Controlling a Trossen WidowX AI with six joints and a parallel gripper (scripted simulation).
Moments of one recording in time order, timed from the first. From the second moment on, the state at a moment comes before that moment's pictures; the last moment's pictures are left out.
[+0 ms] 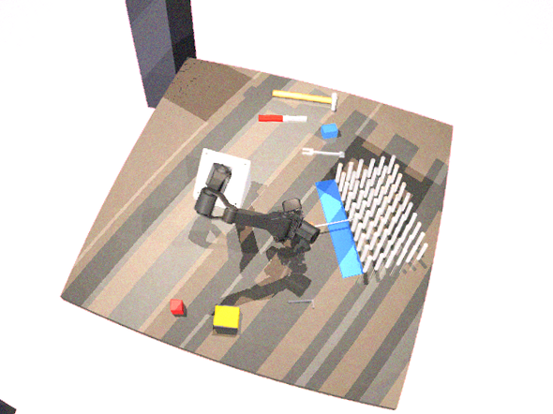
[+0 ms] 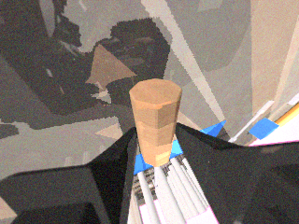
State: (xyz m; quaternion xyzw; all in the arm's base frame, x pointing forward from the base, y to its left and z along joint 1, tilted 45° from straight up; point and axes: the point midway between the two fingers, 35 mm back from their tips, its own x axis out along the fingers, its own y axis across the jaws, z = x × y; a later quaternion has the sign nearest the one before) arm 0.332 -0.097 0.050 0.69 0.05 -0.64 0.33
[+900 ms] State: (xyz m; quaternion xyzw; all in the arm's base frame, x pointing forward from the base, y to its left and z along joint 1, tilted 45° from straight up) arm 0.348 -0.091 0.044 0.69 0.05 -0.64 0.33
